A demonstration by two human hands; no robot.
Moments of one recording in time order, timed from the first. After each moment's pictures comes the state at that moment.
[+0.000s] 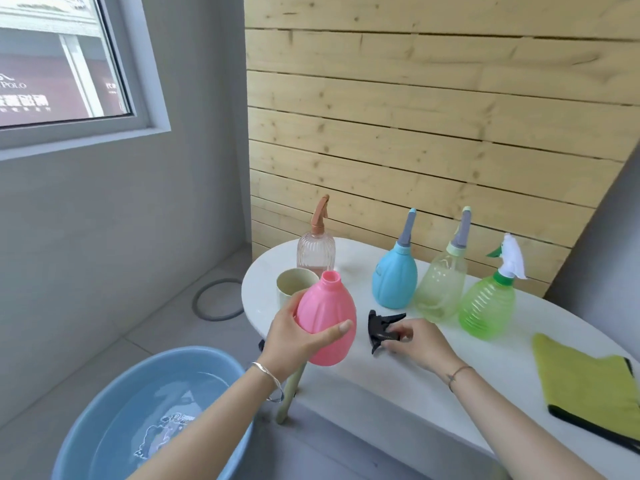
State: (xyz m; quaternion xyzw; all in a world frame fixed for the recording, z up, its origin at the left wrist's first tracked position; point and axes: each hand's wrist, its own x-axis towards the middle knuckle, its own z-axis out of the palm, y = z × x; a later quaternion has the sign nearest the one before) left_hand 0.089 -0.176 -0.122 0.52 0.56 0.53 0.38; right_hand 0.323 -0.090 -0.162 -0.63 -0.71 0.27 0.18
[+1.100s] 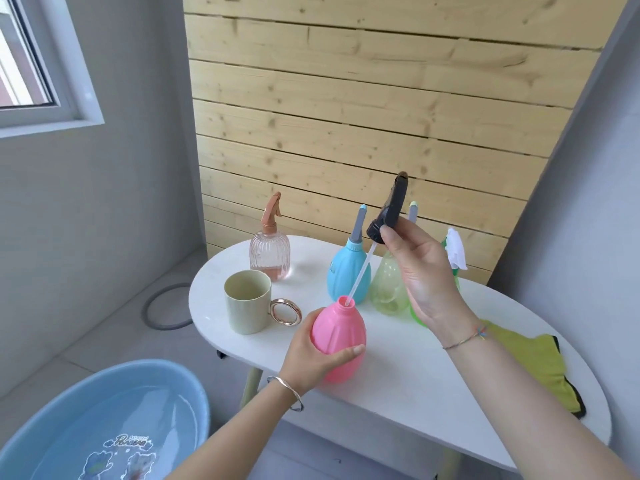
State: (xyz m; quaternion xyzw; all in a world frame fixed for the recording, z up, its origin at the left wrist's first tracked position) left_hand 0.171 -0.140 -0.178 0.57 0.50 0.49 0.43; right_hand 0.323 -0.121 -0.021 -0.30 -0.54 0.46 0.63
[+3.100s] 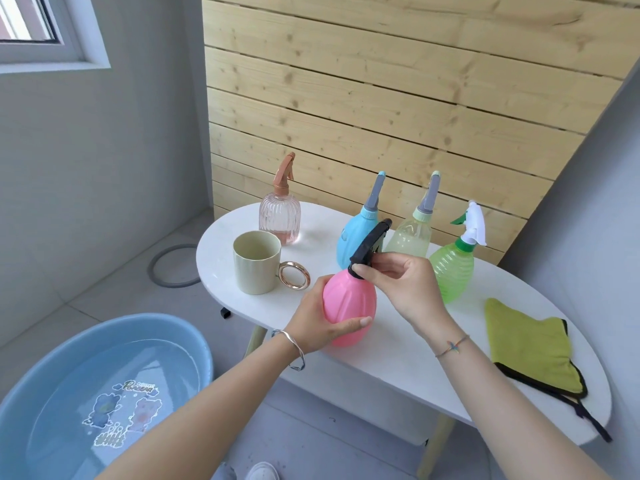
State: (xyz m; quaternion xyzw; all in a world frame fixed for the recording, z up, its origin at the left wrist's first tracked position) left_hand 0.165 -0.135 -0.178 0.62 0.49 0.43 0.44; right_hand 0.319 -0.132 -0.082 -0.52 -0.63 0.35 0.45
